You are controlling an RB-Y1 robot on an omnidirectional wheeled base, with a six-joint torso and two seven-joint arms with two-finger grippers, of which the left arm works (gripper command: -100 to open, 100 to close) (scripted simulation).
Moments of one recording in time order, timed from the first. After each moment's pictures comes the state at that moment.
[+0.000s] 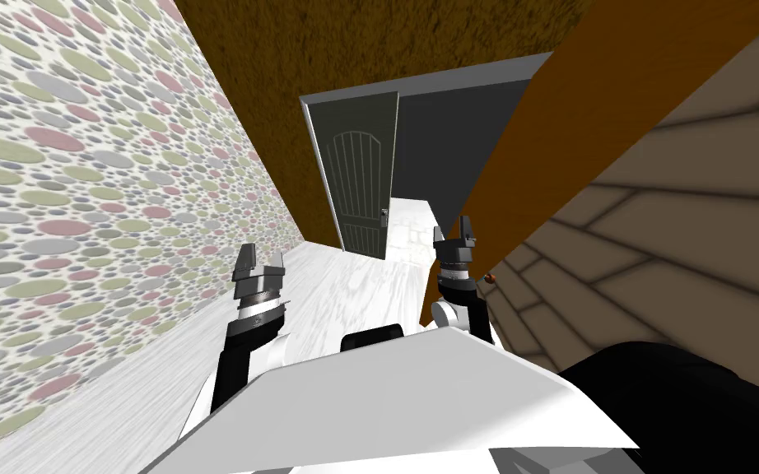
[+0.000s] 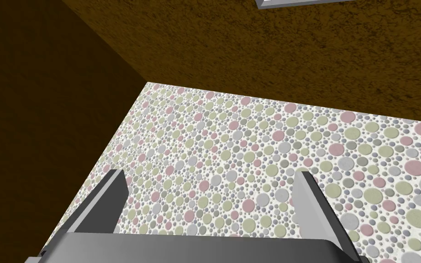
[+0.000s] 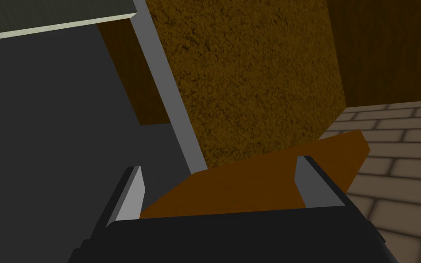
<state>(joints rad) 0.53 -0.03 0.03 -2.28 -0.06 -0.41 0.02</state>
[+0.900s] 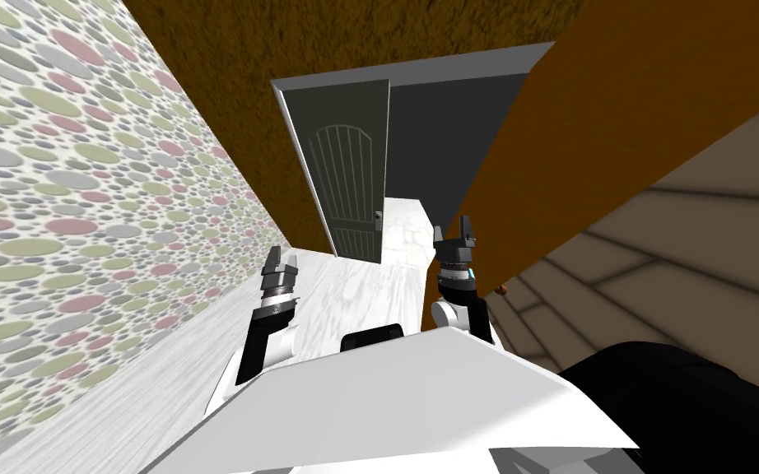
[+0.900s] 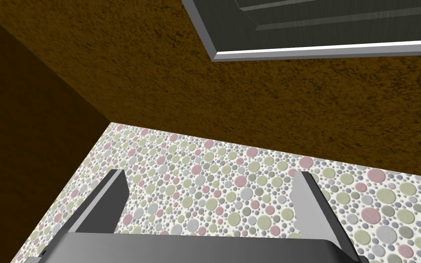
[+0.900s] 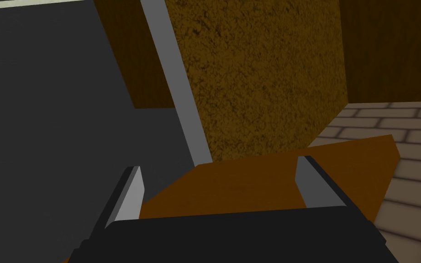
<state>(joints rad) 0.43 0.03 0.04 -2.10 -0.06 -0.39 0.01</state>
